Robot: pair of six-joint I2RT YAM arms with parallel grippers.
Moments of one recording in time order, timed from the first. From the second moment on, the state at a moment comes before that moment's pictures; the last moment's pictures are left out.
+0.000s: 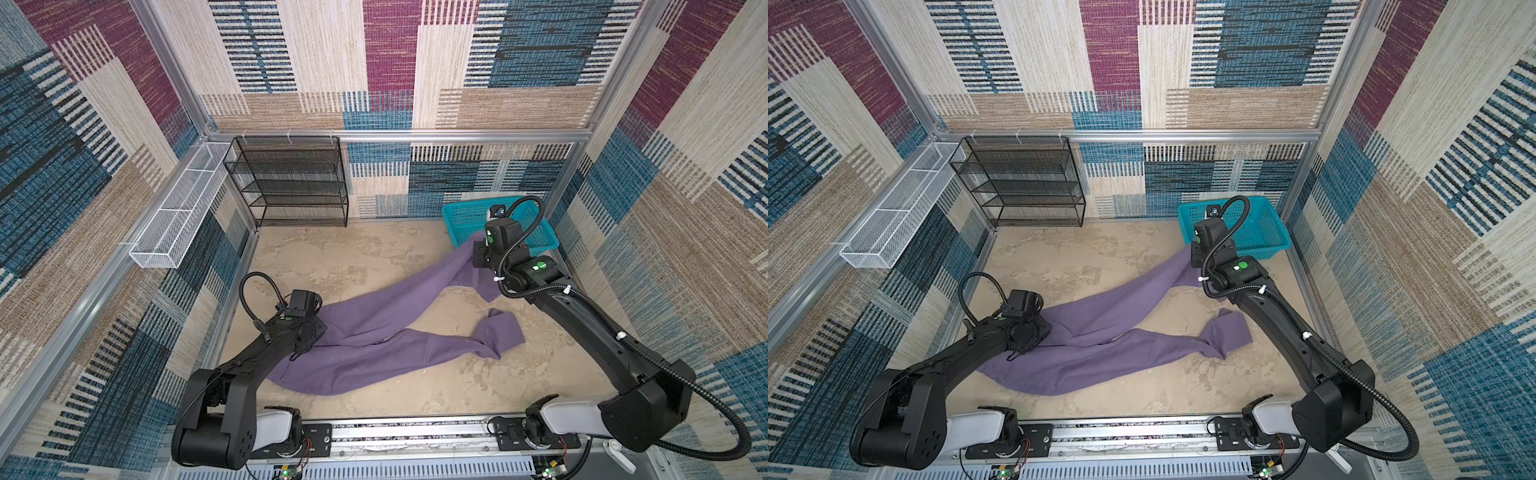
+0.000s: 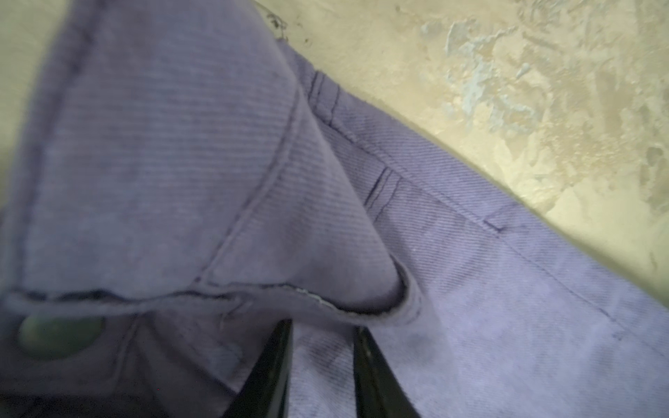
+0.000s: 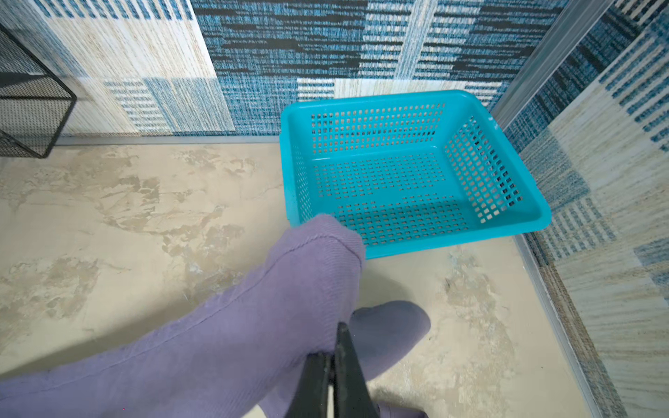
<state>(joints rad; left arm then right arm) -0.13 1.30 0.60 -0.44 -0.10 -0.89 0.43 1.34 1.29 -0.59 0.43 0.25</state>
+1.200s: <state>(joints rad) 0.02 1.47 0.88 -0.57 -0.12 -0.78 0.54 1.42 1.11 -0.52 0.22 0.31</state>
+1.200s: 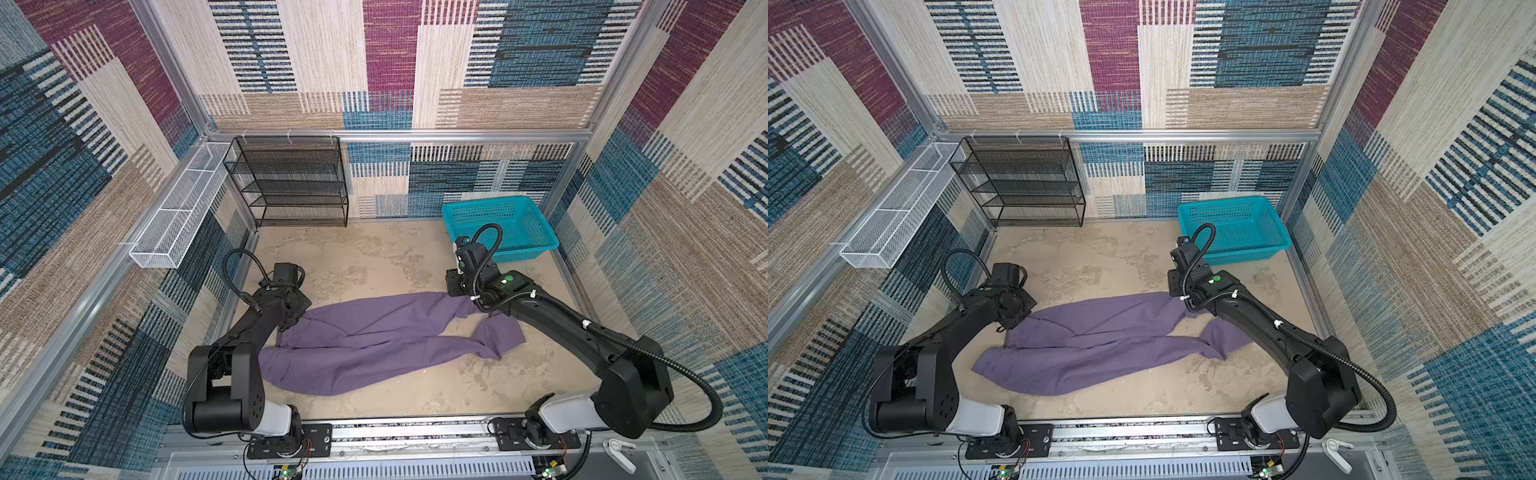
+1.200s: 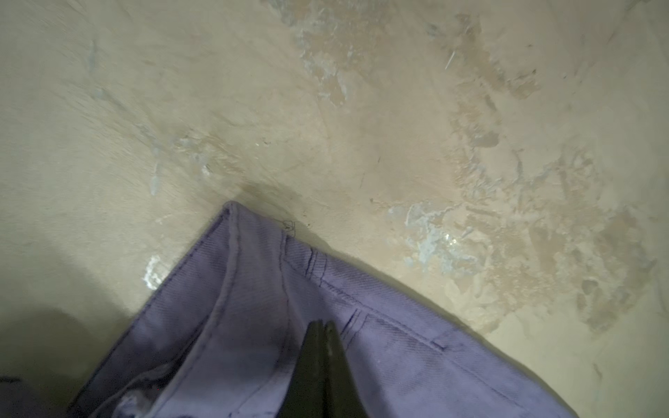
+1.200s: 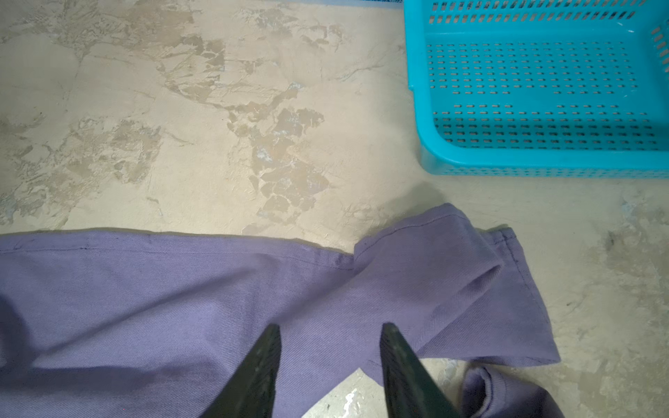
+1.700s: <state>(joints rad) 0.05 1.49 0.76 -0.63 -0.14 -0.79 0.54 1.45 1.12 -0.49 0.21 0.31</state>
